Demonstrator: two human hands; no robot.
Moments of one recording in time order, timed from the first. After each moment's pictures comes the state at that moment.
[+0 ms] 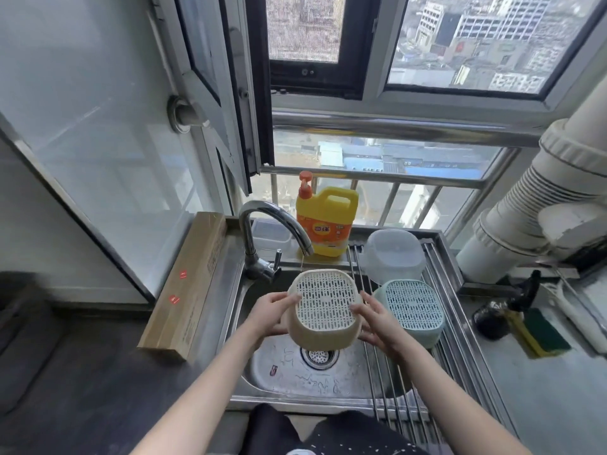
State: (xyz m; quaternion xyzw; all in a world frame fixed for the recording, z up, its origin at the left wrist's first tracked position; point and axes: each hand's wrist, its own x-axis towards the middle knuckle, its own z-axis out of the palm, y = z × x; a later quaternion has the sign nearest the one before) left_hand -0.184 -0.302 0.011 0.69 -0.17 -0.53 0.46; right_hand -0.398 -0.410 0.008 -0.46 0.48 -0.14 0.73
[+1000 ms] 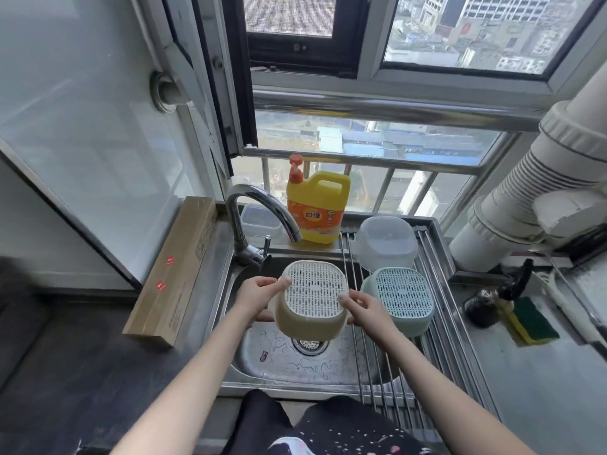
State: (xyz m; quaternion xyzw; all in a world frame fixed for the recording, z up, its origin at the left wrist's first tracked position) left_hand -0.183 -0.311 0.005 0.76 -0.15 -0.47 0.42; right_hand -0.409 -0.409 0.001 -0.67 0.51 -0.08 0.53
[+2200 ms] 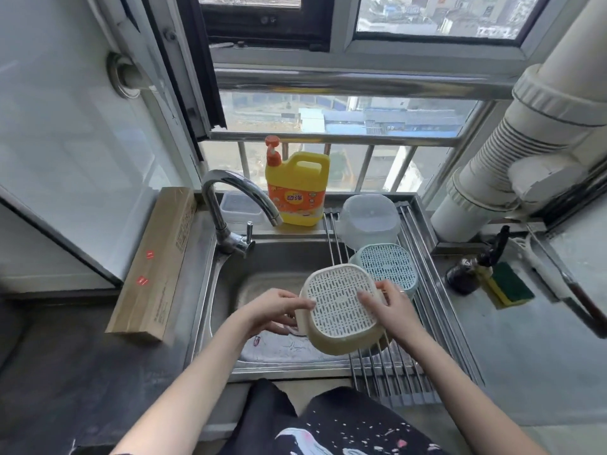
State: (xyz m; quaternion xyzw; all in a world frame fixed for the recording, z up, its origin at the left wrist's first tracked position) left_hand -0.233 -0.299 0.024 0.66 -0.30 -0.64 0.26; right_hand -0.471 -0.389 0.015 -0.67 0.55 -0.14 0.48
